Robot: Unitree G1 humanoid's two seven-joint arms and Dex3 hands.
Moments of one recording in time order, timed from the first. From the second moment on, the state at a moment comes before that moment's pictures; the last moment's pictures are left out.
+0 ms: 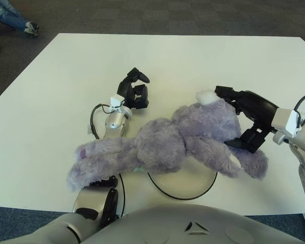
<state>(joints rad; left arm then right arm) -0.34 -0.01 0.03 0.43 -0.07 -0.38 -0.12 -0.04 -0.67 -0.08 -0.91 0.02 0.72 0.64</state>
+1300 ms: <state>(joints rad) -0.34 -0.01 0.02 0.43 -0.05 -0.40 -0.11 -0.02 -0.74 -0.10 -0.90 0.16 0.68 0.68</state>
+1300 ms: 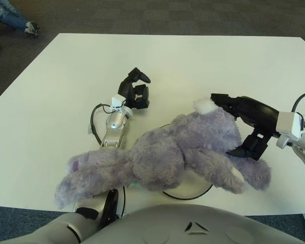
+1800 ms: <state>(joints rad) -0.34 -0.01 0.02 0.43 -0.04 -0.39 -0.11 0.00 -0.78 -0.11 -0.86 0.17 0.61 0.72</state>
